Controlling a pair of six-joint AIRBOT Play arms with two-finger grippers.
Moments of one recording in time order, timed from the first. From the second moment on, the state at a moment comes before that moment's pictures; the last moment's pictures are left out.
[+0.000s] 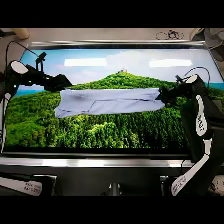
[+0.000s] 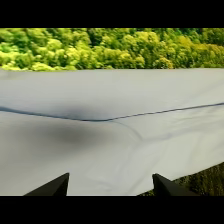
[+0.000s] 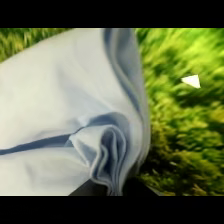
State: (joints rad) left arm 0.00 -1.63 1.61 1.00 -1.20 -1.46; right arm -0.20 -2.03 1.75 -0.99 1.25 1.60
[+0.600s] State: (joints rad) left arm -0.50 -1.89 1.55 0.60 -0.81 -1.55; right arm -0.20 -1.53 1.75 -0.80 1.49 1.56
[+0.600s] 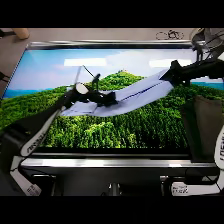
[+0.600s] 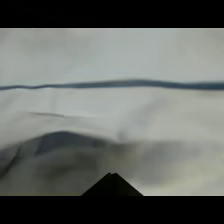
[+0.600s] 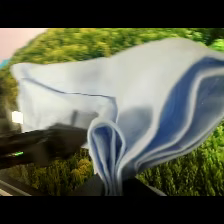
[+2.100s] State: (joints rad) left arm 0.15 -1.09 1.52 0.95 -1.07 -1.41; right arm 0.15 -1.83 1.74 -0.88 1.31 1.65
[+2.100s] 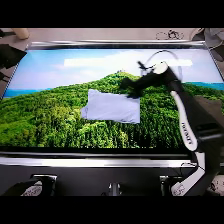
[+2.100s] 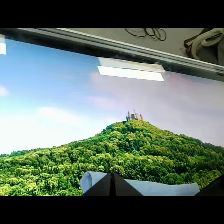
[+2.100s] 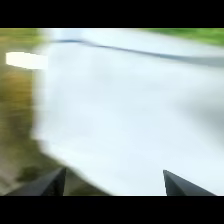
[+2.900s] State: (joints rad) left arm 0.10 -1.08 1.44 0.97 -1.07 -1.41; right arm -0.10 -1.82 1.74 -0.76 1.31 1.56
